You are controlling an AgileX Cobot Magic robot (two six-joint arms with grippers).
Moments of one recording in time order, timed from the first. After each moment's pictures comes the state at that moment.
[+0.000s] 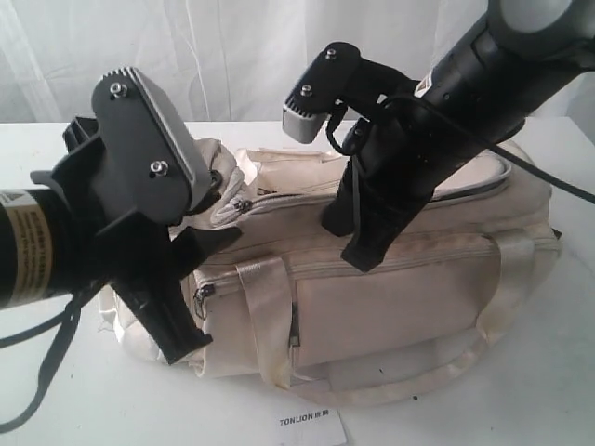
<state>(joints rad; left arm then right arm) -0.86 1.10 -0.72 0.97 0.29 -0.52 0.54 1.49 -1.23 0.34 0.92 -0.85</state>
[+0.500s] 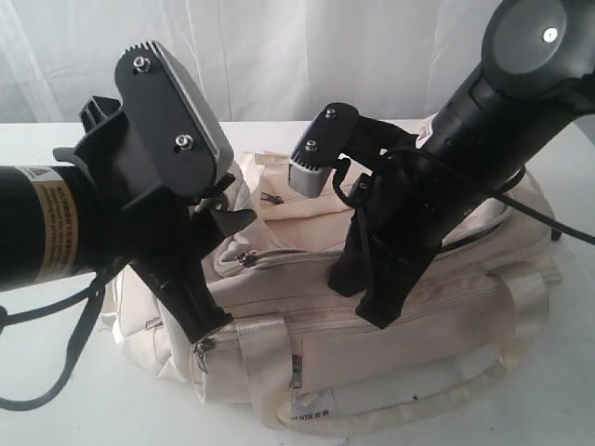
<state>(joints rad) -0.86 1.15 -0.77 0.96 0.30 -0.52 0.54 1.50 -1.15 0.42 1.00 -0.92</state>
